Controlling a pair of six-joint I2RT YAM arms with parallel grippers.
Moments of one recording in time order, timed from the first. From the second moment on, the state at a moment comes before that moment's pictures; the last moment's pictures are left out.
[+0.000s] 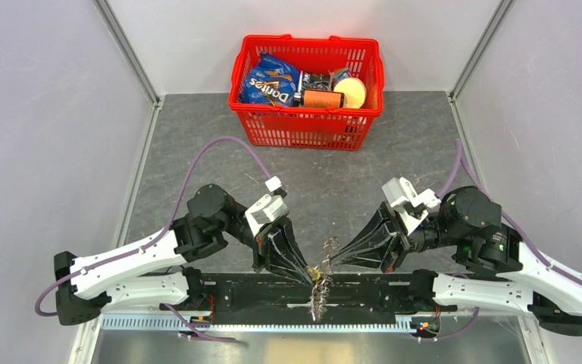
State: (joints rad) left arm -1.17 0.94 0.91 0.32 0.99 -0.53; right arm 1.22 0.72 1.14 -0.27 -0.52 0.26
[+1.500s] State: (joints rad) left arm -1.16 0.87 0.92 0.13 0.81 -0.34; right arm 1.22 0.69 0.95 0.10 -0.41 0.50
